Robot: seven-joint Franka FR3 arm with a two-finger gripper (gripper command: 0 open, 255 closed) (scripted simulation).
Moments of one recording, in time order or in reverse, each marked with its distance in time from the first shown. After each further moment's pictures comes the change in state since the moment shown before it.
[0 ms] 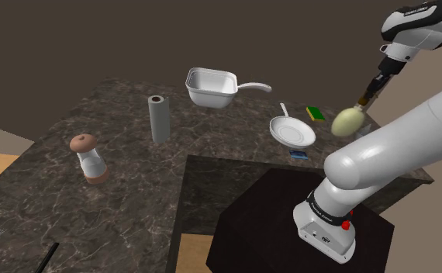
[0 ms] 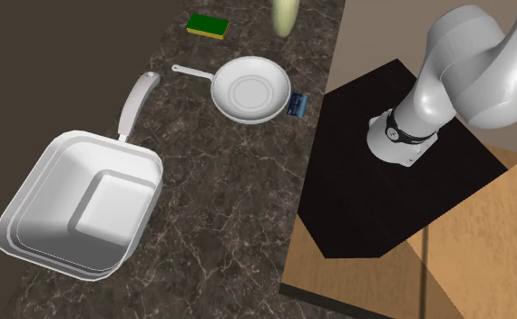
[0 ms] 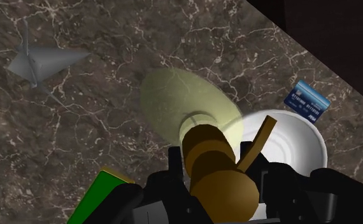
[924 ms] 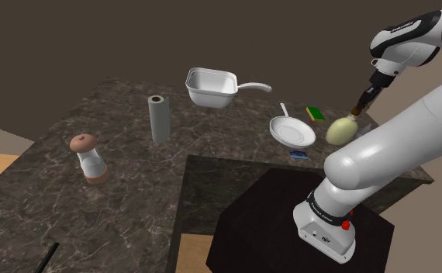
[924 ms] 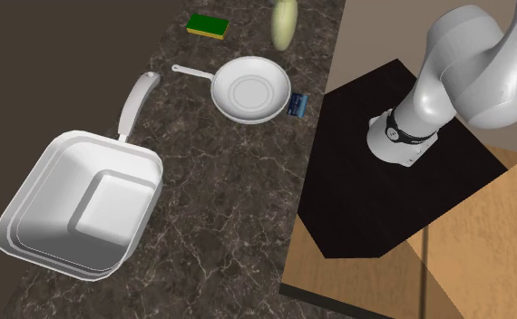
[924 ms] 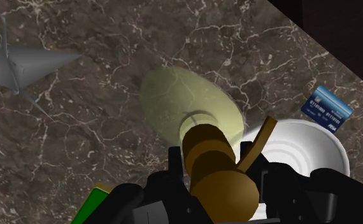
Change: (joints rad) arm 0.006 0.049 -0.041 -0.109 0.021 0.148 -0.024
